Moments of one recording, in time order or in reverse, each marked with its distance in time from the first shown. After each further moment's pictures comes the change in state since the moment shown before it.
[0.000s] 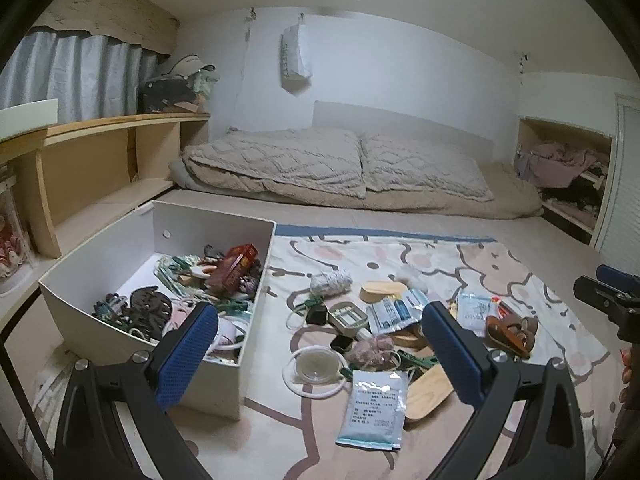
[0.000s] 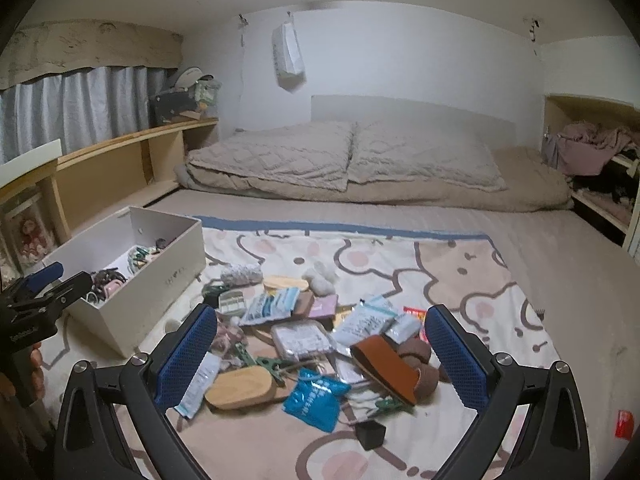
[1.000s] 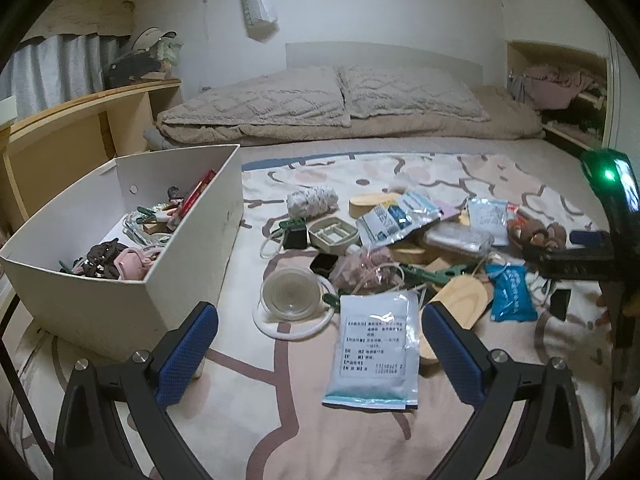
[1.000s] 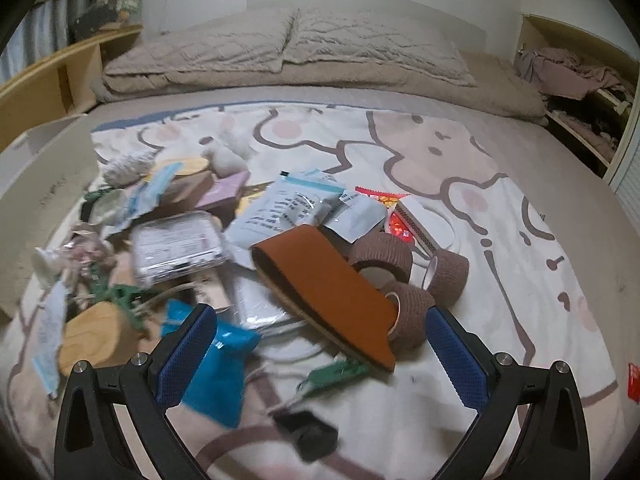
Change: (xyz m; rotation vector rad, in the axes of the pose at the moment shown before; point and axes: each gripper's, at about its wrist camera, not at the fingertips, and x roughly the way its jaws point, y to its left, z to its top) left arm 0.063 -0.037 -0.069 0.150 0.178 0.026; right arm 0.141 -0.046 -0.067 0.037 0.355 -0.208
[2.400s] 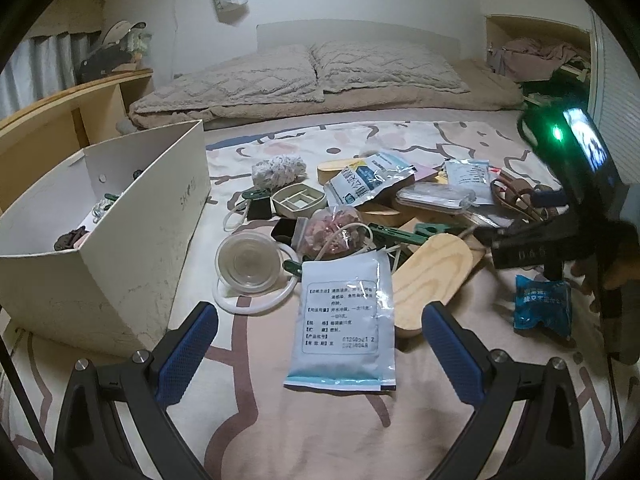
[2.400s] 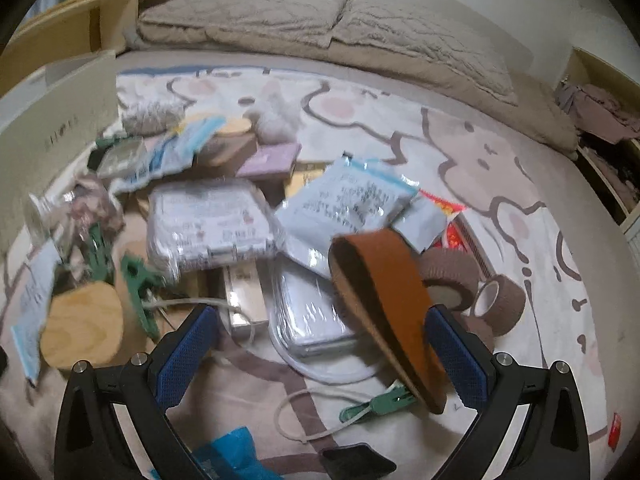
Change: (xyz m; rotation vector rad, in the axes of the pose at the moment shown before) left arm 0.017 -0.022 -0.016 0.053 0.070 -0.062; right arm 0.023 0.039 -0.004 -0.191 0.069 0.000
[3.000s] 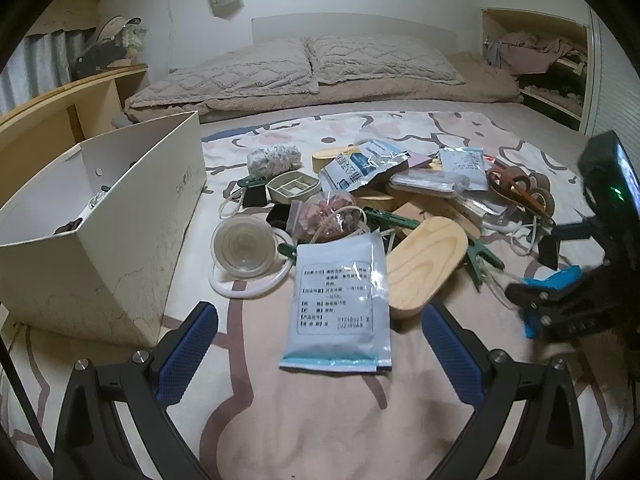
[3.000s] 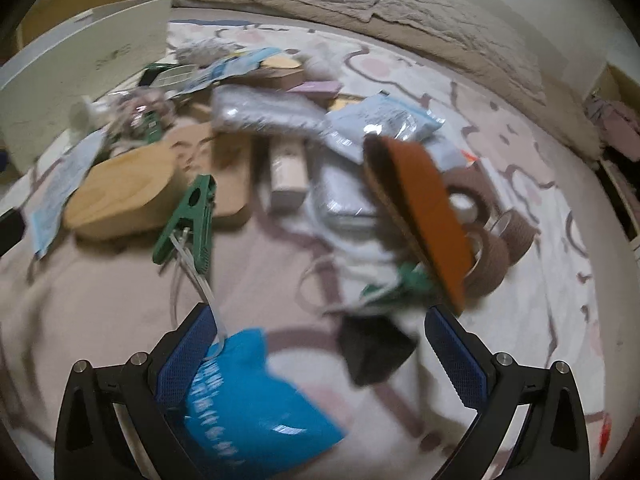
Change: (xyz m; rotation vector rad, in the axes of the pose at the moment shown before) left arm -0.003 -0.001 -0.009 0.015 0.025 -0.015; right arm -0.028 0.013 -0.058 -0.095 0.078 0.104
